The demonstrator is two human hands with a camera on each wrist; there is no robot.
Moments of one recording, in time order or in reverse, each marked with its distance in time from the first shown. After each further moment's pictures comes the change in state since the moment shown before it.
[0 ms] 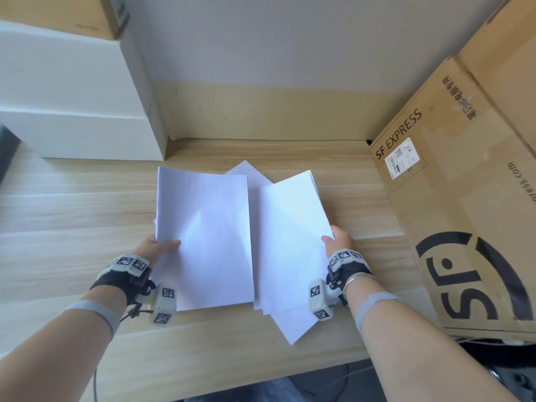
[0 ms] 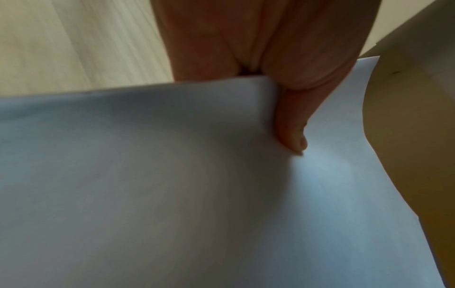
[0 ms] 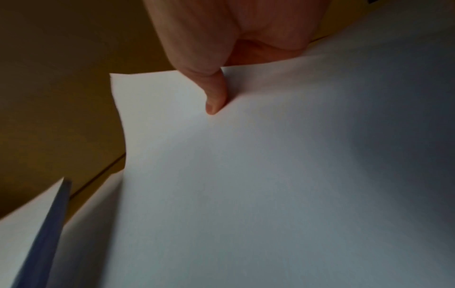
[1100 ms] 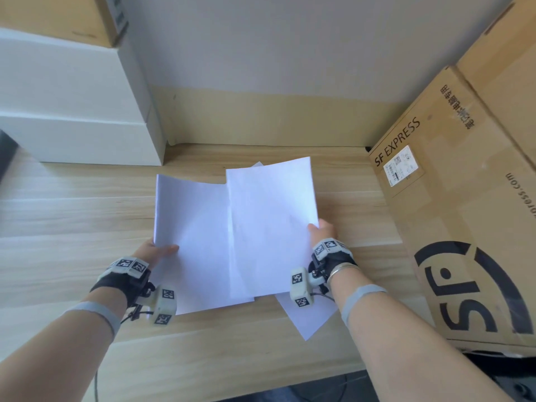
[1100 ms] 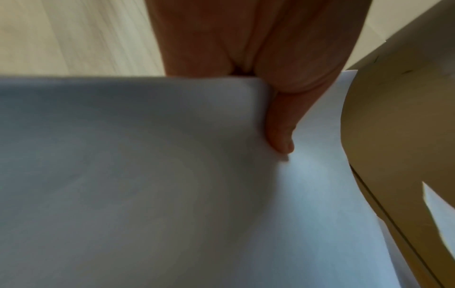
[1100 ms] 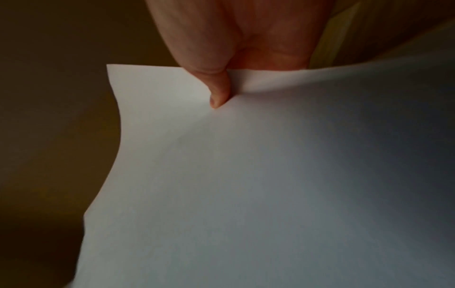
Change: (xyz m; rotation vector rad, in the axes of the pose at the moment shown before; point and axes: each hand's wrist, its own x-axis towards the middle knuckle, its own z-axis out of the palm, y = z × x) left_hand 0.004 0.007 0.008 0.065 0.069 -0.060; right_hand 0.016 -0.043 0.014 0.158 0.002 0.061
